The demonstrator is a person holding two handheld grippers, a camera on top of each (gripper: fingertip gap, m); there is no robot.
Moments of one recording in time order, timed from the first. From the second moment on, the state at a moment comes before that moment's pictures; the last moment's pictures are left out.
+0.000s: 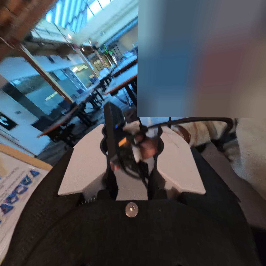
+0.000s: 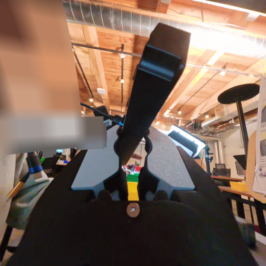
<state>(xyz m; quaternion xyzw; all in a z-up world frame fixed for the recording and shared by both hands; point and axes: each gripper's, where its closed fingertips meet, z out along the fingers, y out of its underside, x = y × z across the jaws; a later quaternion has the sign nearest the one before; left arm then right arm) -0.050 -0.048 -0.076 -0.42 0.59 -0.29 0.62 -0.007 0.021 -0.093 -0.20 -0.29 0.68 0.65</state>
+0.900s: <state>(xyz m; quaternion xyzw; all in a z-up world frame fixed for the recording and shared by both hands) -0.032 0.025 -0.132 -0.55 0.60 -0.06 0.58 -0.004 0.020 -0.089 -0.20 -0.33 0.54 0.75</state>
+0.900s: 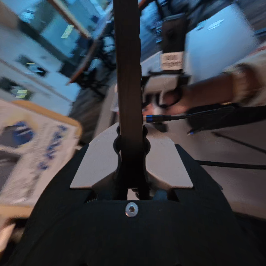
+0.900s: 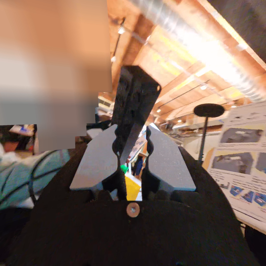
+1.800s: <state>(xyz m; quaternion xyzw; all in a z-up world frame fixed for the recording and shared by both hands) -0.040 0.069 -0.094 -0.39 0.50 0.28 0.72 -0.049 0.034 -0.104 -0.37 -0.31 0.53 0.70</state>
